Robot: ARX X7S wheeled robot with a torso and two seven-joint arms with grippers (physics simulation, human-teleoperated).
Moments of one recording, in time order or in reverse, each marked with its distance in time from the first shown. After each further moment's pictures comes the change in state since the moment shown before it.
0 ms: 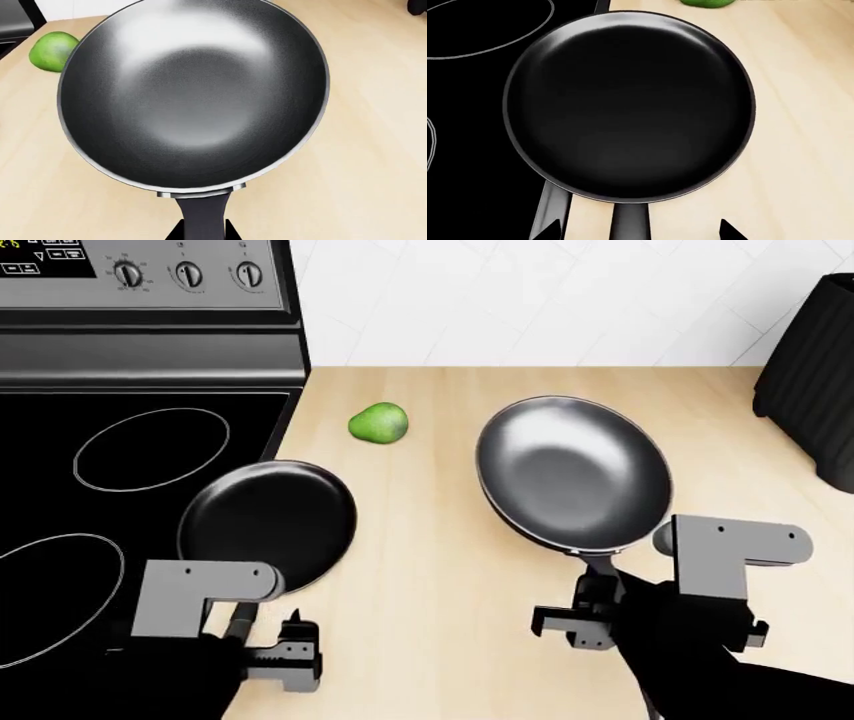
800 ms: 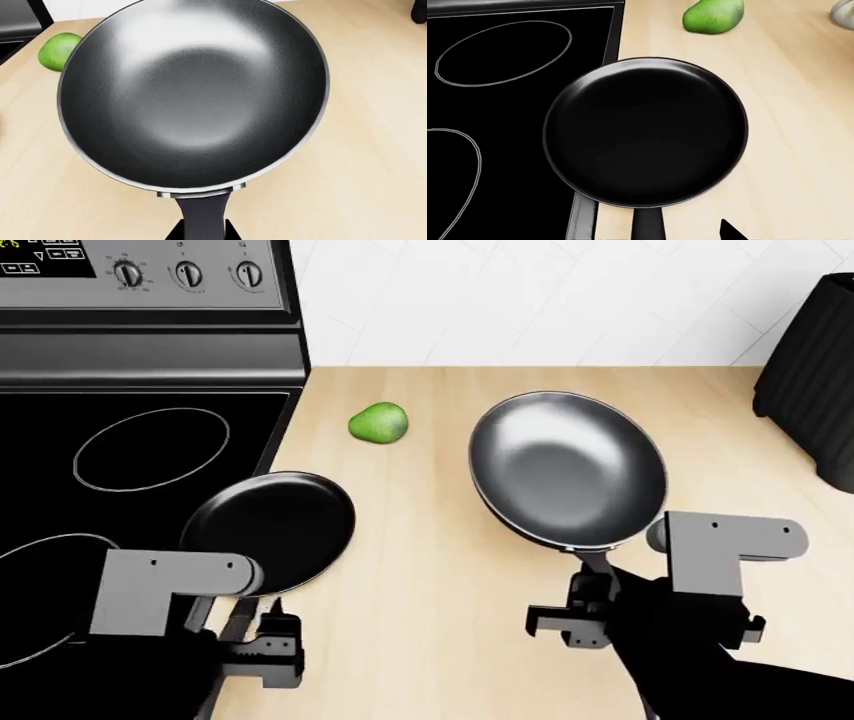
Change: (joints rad) left arm -0.044 -0.059 -0.058 0.068 -0.182 -0.022 -0.135; right arm 0.030 -0.015 -0.007 -0.015 0.010 0.022 0.025
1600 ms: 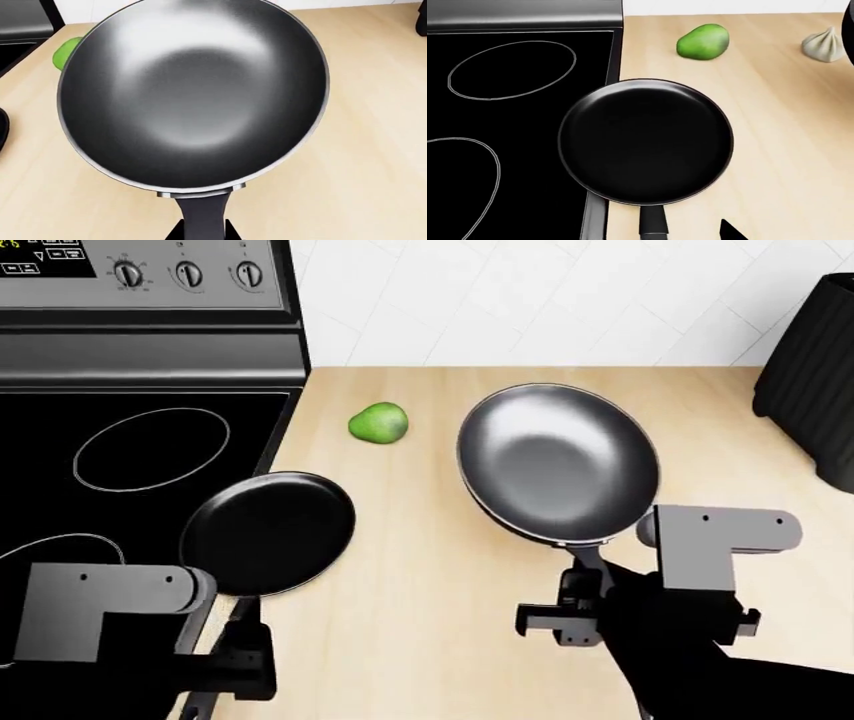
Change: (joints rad) left arm 0.104 -0.075 -0.193 0.111 -0.099 0.033 0.063; right arm 0.047 -0.028 -0.004 -0.028 0.024 0.031 0.052
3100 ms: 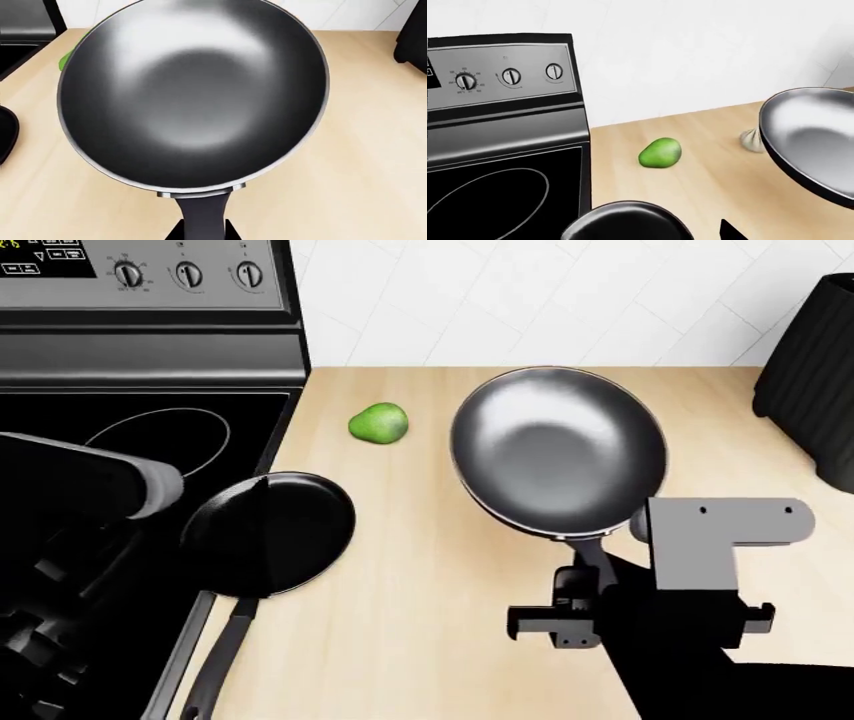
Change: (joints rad) left arm -0.365 0.009 -0.039 -0.066 0.090 -0.131 0.312; right arm 0.099 -0.044 -0.005 -0.083 0.065 0.063 0.175
